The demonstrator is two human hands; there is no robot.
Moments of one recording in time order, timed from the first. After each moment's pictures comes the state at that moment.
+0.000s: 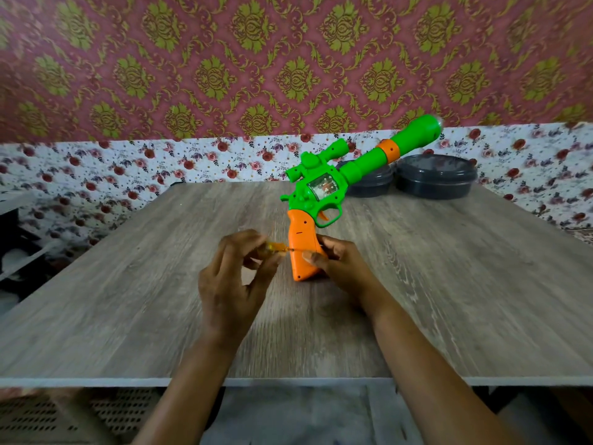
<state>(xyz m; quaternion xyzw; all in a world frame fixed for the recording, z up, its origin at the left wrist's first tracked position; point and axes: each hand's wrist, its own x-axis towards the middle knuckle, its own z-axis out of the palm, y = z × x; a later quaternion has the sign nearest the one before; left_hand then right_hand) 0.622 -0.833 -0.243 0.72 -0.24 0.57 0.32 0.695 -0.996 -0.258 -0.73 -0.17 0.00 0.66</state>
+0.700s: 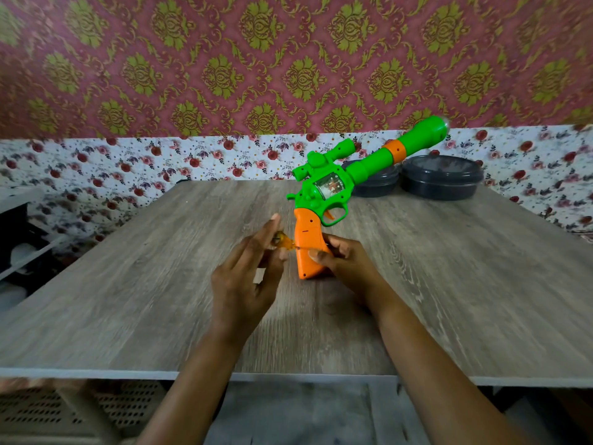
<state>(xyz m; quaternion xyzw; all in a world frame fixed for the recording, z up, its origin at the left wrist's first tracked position) 0.619 -0.834 -0.243 0.75 -0.23 0.53 0.30 0.692 -0.996 -0.254 -0.73 -0.16 0.00 0.66</state>
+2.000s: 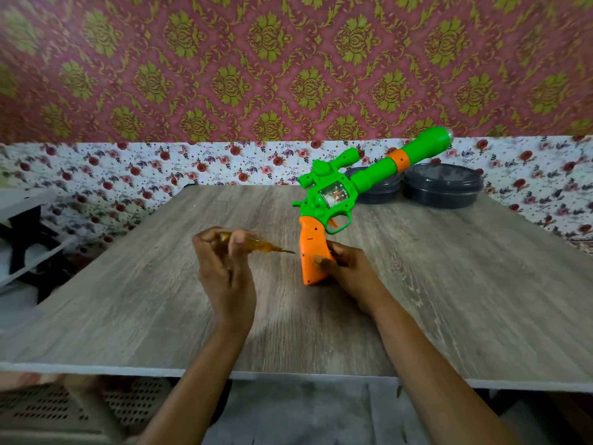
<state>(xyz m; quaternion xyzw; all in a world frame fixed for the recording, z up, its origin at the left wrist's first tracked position) 0.624 -0.828 -0.234 0.60 -0.10 0.52 0.61 0.687 -0.998 -0.255 -0.73 -0.19 -0.02 0.66</state>
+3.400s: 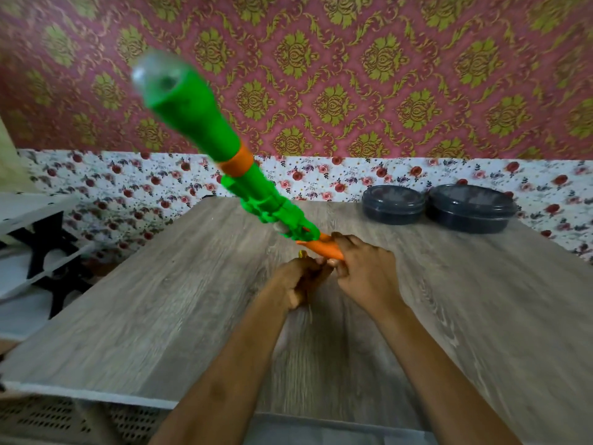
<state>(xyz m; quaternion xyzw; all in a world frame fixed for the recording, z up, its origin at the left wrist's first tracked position) 0.718 -0.845 -0.235 0.40 0.14 -0.09 0.90 0.696 -0.969 -0.211 -0.93 -0.18 -0.32 0.07</state>
